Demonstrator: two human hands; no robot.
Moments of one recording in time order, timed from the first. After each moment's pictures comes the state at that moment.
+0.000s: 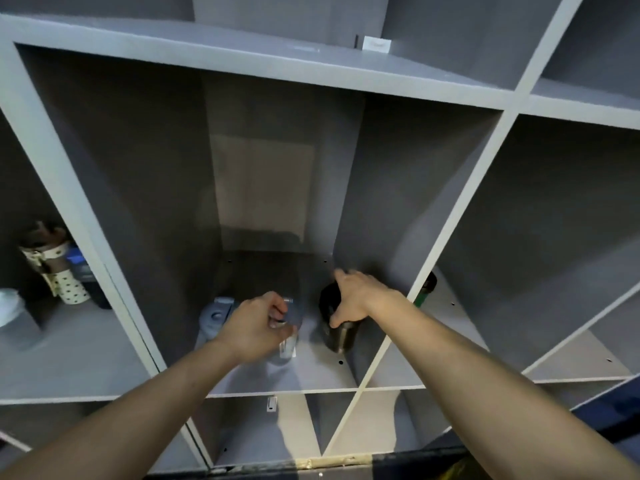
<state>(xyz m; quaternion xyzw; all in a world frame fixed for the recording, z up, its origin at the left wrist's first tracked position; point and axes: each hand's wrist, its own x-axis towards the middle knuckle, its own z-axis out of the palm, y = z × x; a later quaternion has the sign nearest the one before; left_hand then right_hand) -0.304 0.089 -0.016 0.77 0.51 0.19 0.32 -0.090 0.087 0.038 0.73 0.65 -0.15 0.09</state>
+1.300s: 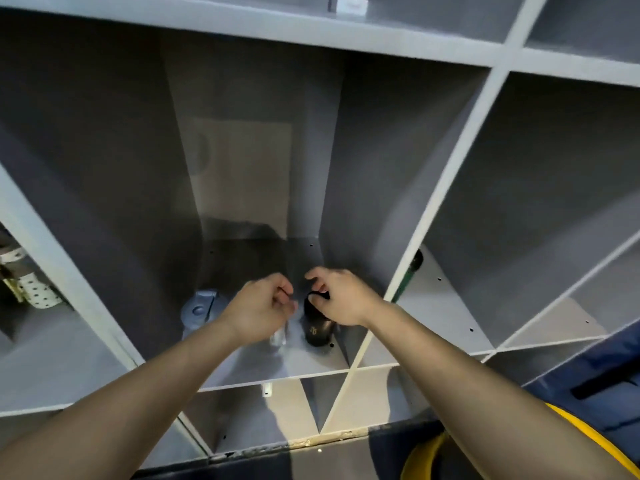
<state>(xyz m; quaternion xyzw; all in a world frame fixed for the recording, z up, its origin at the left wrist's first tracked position) -0.272 0.097 -0.011 0.80 0.46 0.19 0.34 -0.078 0.063 -0.003 0.68 0.70 -0.17 -0.13</state>
